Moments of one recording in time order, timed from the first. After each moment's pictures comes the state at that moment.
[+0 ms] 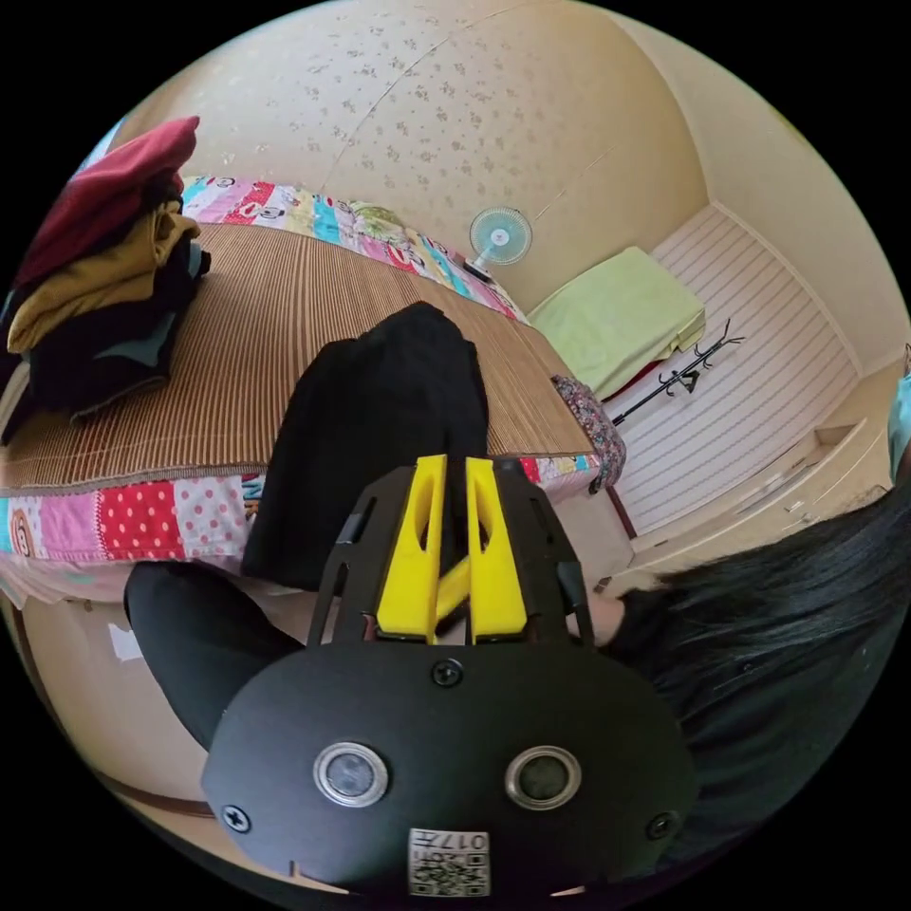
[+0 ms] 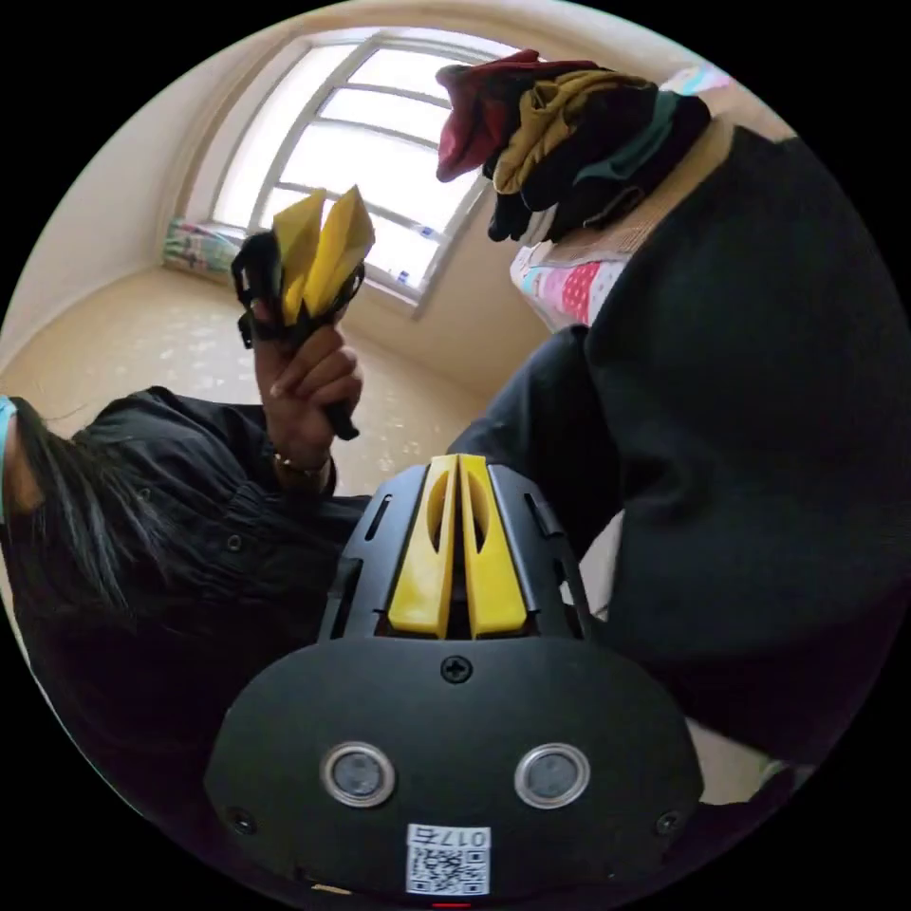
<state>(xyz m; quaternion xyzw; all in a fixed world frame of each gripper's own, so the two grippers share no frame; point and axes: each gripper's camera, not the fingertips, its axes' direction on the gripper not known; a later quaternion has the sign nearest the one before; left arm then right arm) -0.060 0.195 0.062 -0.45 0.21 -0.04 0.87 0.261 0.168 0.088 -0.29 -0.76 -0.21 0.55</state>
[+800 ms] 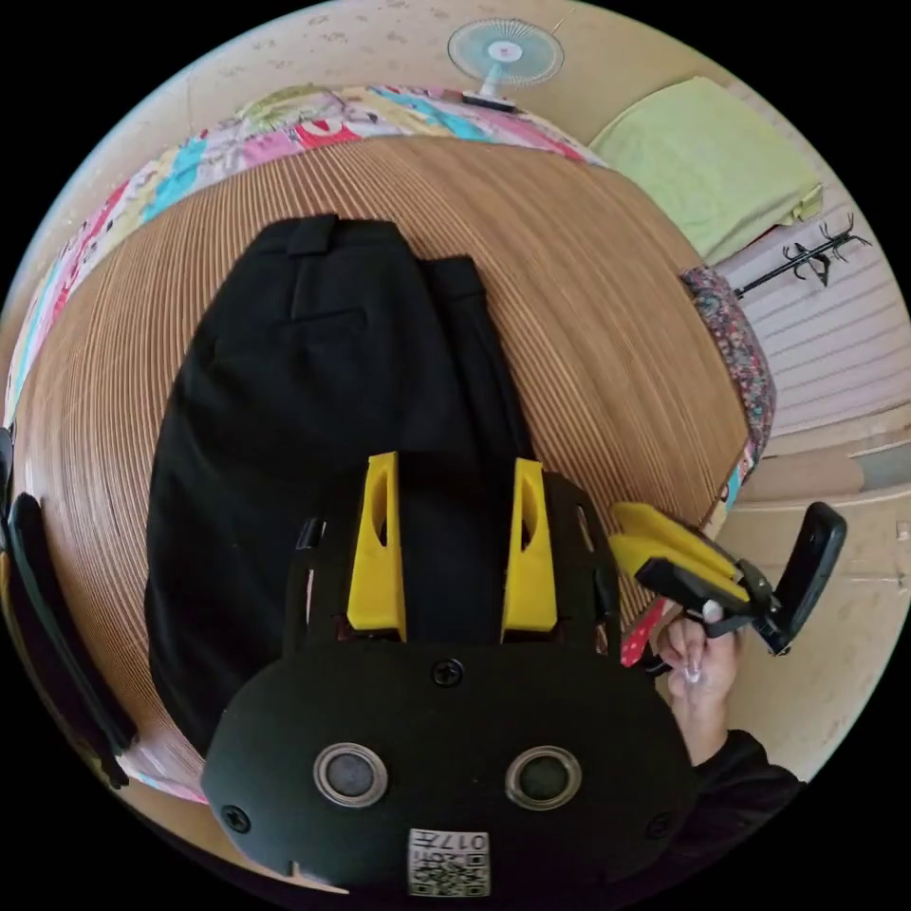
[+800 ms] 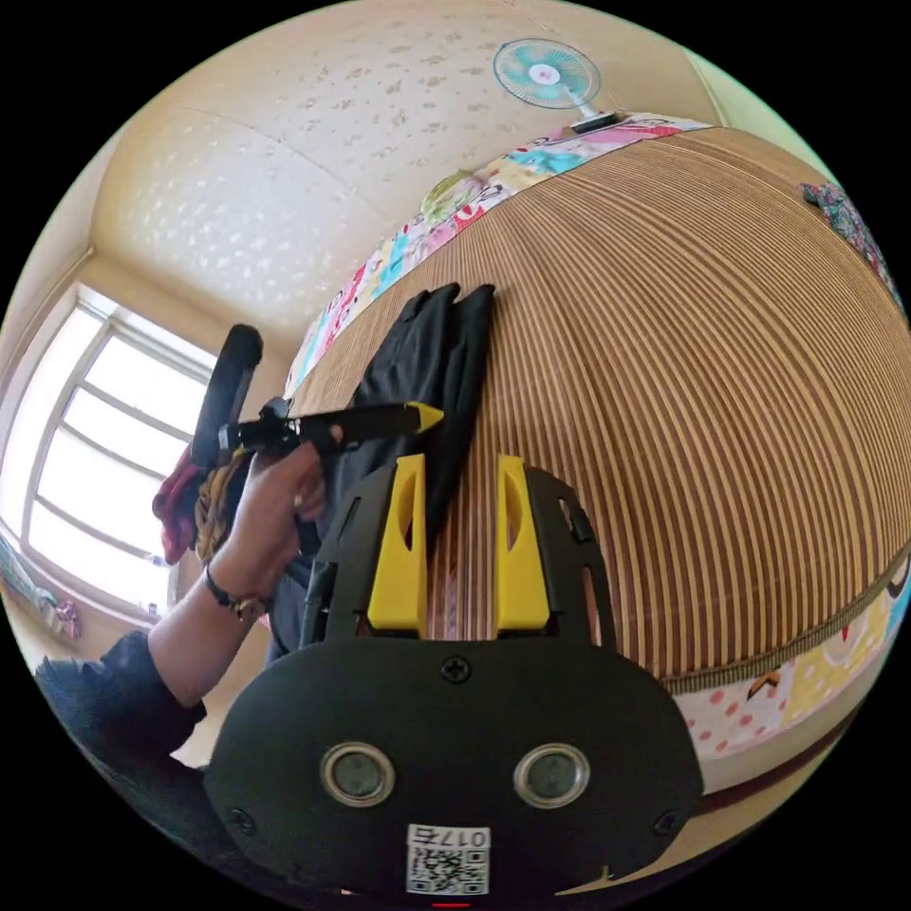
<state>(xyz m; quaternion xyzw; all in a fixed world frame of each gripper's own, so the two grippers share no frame) 0.205 0.347 0.458 -0.62 0.10 0.15 0.76 0.441 -0.054 0.224 -0.12 -0.37 0.14 0.91</state>
